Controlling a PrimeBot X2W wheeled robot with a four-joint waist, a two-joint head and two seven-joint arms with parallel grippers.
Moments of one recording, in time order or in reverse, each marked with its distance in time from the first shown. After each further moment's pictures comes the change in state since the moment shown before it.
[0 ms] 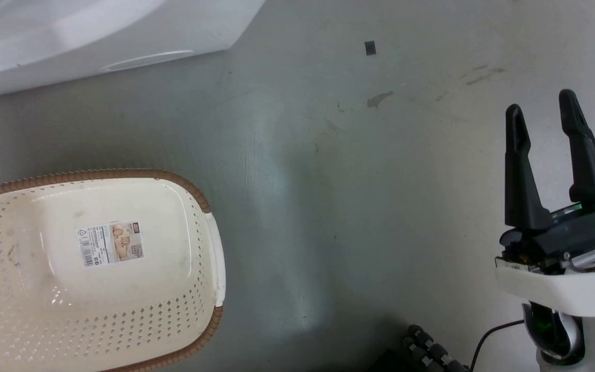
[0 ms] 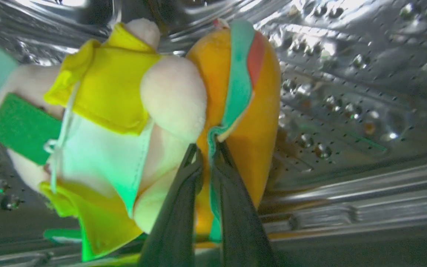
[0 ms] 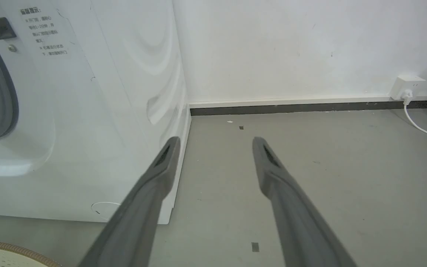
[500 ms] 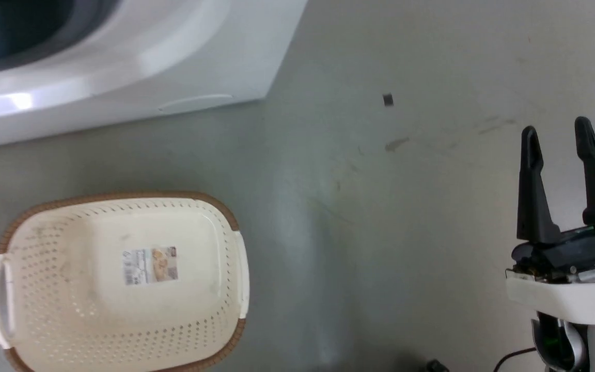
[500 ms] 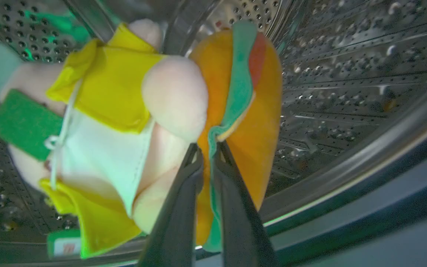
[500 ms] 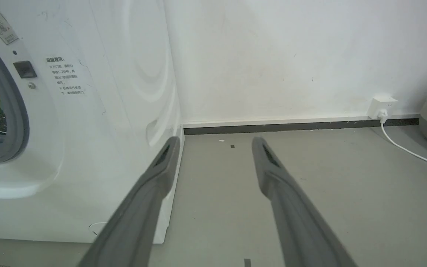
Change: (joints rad) left arm 0.367 -0.034 0.092 -0.340 -0.066 -0.003 -0.173; right arm 0.070 0.000 -0.046 0.008 -0.042 0.000 0.000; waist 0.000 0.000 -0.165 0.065
